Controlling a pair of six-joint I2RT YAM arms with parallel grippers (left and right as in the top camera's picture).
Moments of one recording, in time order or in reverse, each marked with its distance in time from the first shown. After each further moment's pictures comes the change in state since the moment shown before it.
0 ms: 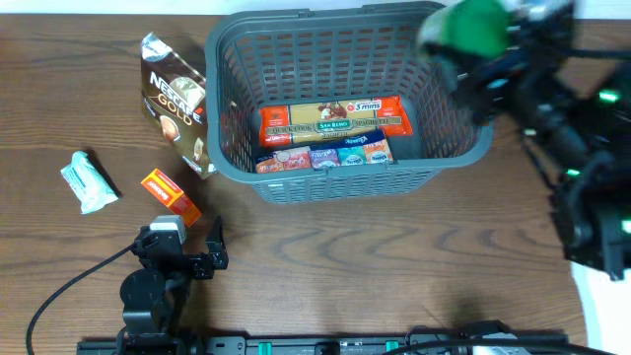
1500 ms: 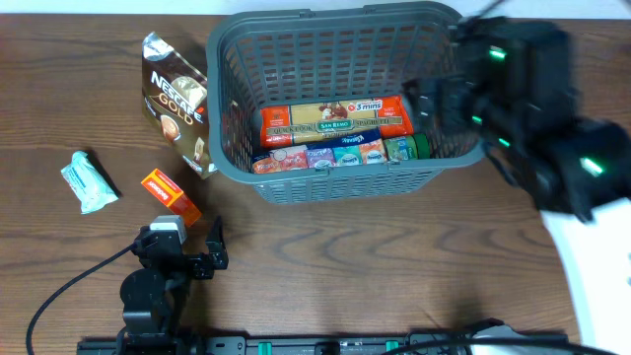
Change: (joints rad) left arm 0.000 0.000 0.000 0.000 0.000 0.000; right arm 0.128 0.174 0.248 -0.588 0.517 0.159
